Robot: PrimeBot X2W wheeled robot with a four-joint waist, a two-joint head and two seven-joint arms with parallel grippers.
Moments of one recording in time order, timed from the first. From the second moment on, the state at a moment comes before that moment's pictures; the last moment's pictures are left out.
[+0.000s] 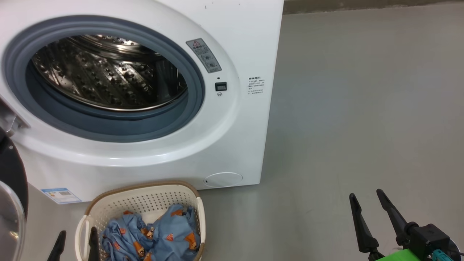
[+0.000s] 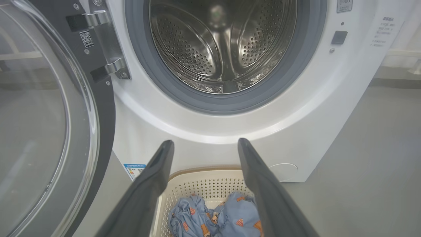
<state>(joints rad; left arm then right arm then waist) 0.16 0.09 0.10 0.10 -0.18 -0.04 -0.25 0.09 -0.05 -0.03 0.04 0.15 0.13 -0.23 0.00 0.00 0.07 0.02</state>
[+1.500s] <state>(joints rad) -0.41 0.19 0.11 0.50 -0.28 -0.13 -0.26 -0.19 -0.05 0.03 0.05 0.13 0.13 -0.25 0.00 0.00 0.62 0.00</state>
